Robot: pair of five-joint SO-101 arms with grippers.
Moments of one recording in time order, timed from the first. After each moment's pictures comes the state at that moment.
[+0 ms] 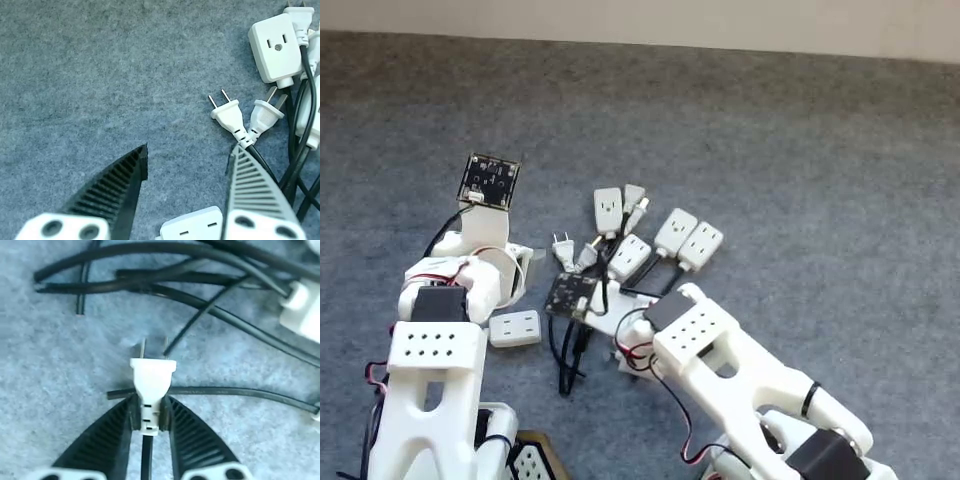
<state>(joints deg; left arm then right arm) -7.3 -50.5 59.7 48.3 -7.4 -46.9 -23.1 52.8 56.7 36.0</state>
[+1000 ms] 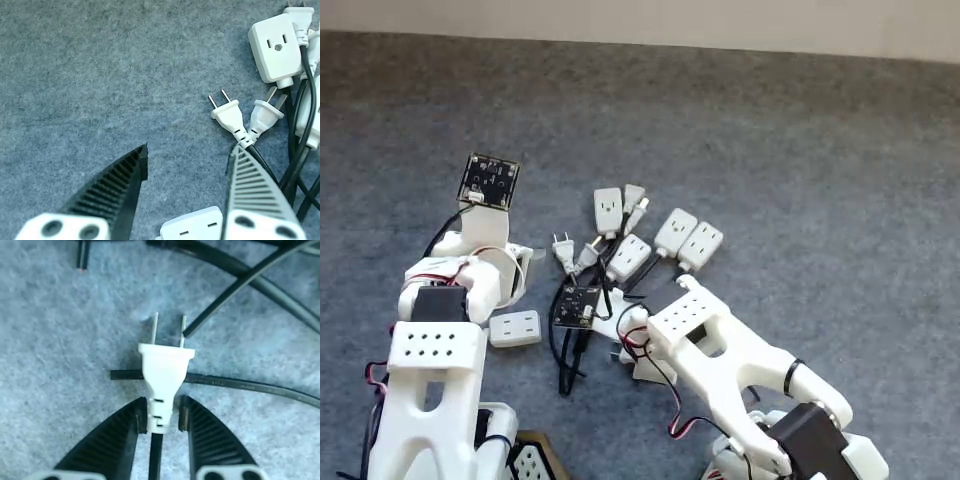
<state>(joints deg) -7.3 -50.5 59.7 48.3 -7.4 -44.1 -14.2 51.3 59.1 44.1</state>
